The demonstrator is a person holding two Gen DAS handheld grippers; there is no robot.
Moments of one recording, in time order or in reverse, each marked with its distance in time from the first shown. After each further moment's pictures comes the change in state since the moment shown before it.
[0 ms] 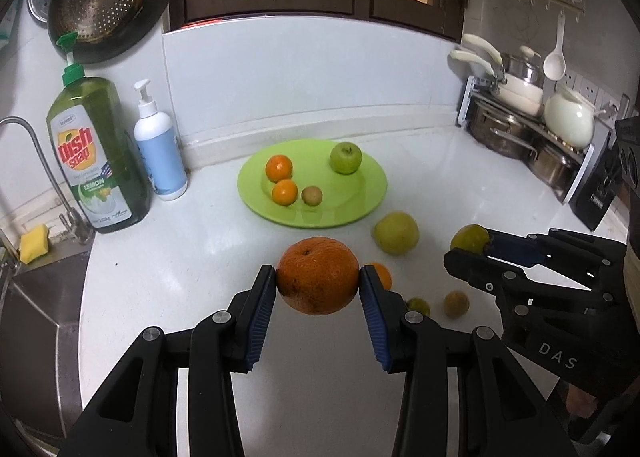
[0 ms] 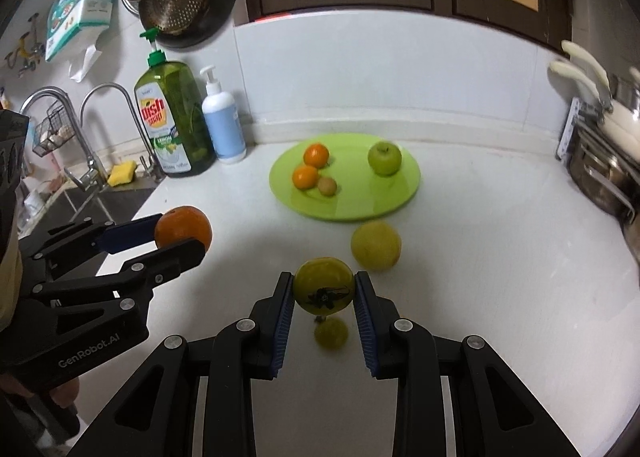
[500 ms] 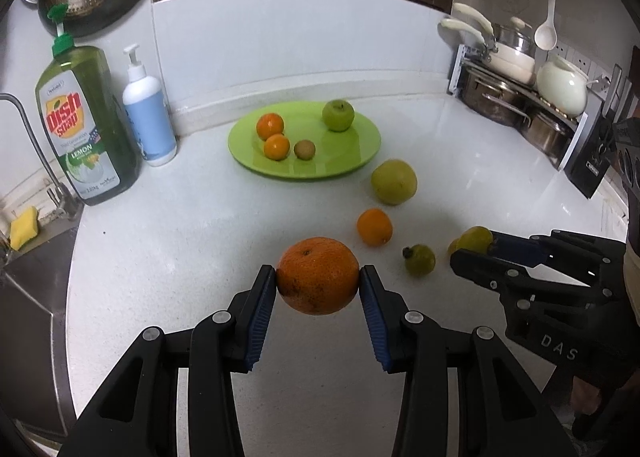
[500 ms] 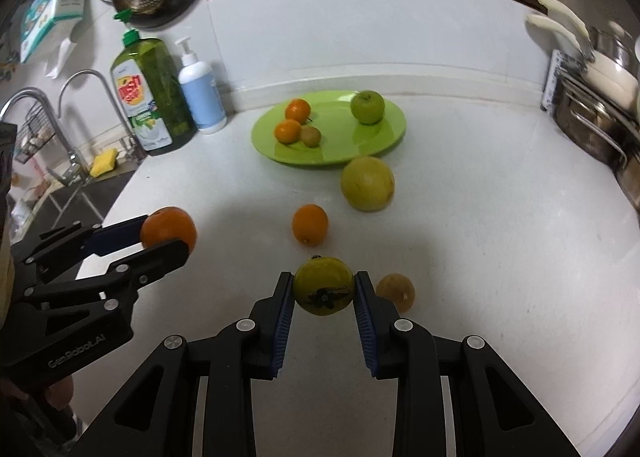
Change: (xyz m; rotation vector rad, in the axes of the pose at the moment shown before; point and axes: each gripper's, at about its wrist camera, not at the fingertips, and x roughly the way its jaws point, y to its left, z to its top) left arm 0.007 0.001 -0.036 0.034 0.076 -0.025; right arm 0.011 0.002 -0.041 0.087 0.092 -0.033
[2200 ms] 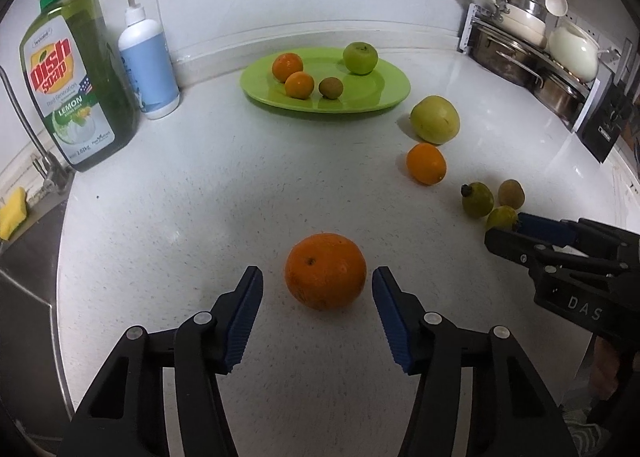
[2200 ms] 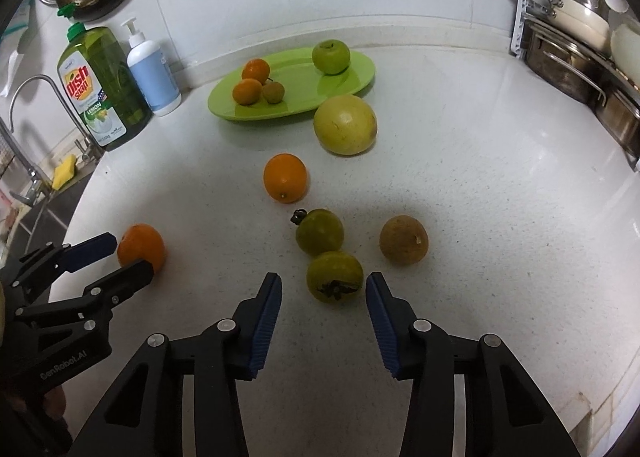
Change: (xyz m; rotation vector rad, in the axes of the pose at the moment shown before) left arm 0.038 0.039 -0.030 0.030 0.140 -0.018; right arm 0.038 0.006 -0.024 0.163 0.102 -0.114
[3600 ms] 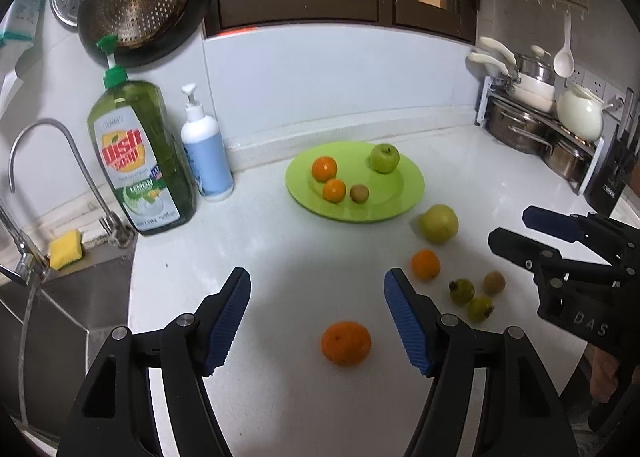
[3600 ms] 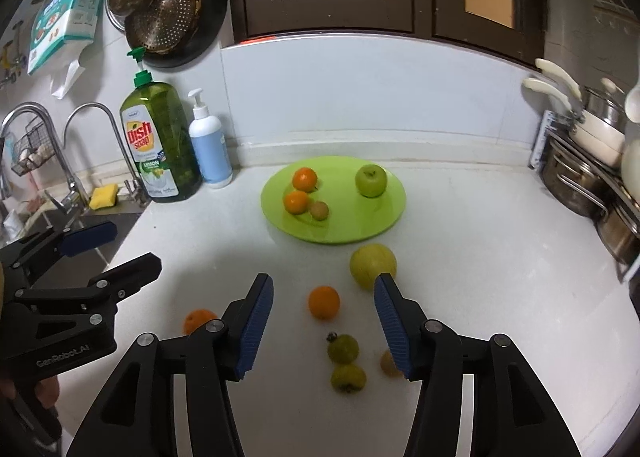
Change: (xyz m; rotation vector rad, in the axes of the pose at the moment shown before) left arm -0.079 0.004 0.034 -0.033 -0.219 0.109; right arm -0.076 0.025 0.052 -0.174 -0.254 0.042
